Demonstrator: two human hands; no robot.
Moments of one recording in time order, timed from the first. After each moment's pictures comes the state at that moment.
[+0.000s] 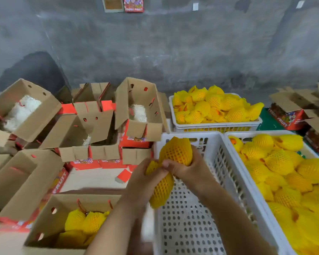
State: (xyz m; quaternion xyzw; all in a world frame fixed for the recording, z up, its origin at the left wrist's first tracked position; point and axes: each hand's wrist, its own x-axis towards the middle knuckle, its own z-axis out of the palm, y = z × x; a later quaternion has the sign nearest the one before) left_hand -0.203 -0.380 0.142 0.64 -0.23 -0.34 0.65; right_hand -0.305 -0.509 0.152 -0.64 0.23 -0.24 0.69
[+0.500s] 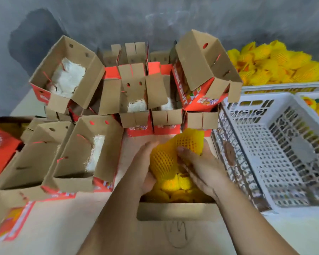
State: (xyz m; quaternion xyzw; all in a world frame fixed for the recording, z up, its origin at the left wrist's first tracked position) left_hand 0.006 -0.166 0.073 0.58 0.00 -0.51 0.64; right_hand -0.126 -0.286 0.061 -0.44 0.30 -0.21 0.82
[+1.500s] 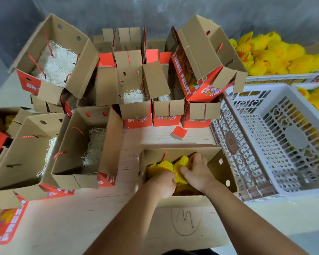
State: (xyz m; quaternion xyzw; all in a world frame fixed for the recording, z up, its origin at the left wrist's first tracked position) left_hand -0.008 -0.143 0.008 0.79 -0.41 -0.44 0.10; right_hand -0.122 -0.261 -0.011 -0.76 0.49 0.04 0.42
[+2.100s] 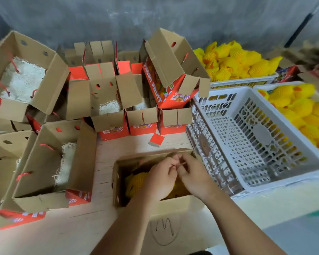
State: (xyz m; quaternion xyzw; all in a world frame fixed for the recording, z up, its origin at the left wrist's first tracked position) left_hand -0.062 -0.196 0.036 0.76 -0.44 -0.34 0.35; right_hand -0.181 -0.280 0.044 -0.80 0.38 -0.17 0.43
